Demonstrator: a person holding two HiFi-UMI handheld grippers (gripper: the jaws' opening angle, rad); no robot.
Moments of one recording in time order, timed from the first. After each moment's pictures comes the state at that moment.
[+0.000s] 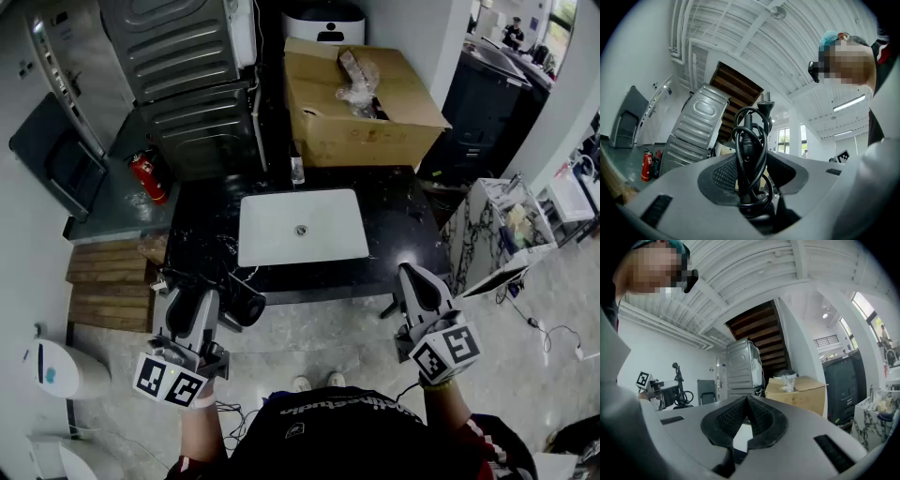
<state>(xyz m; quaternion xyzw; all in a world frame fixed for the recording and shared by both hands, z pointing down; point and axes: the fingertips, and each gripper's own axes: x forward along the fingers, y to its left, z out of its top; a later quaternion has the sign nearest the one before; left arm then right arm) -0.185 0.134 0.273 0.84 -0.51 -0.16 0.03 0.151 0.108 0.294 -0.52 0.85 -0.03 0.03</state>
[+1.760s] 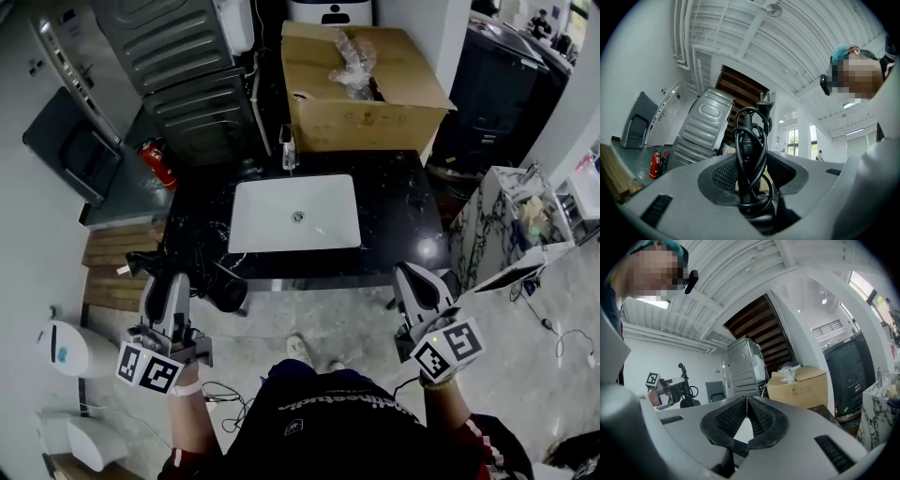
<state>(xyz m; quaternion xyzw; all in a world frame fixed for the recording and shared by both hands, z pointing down) -0.145 0.132 0.266 0.81 -0.57 -0.16 0.04 0.222 0.103 0.334 -0.47 0.88 -0.08 0.05</state>
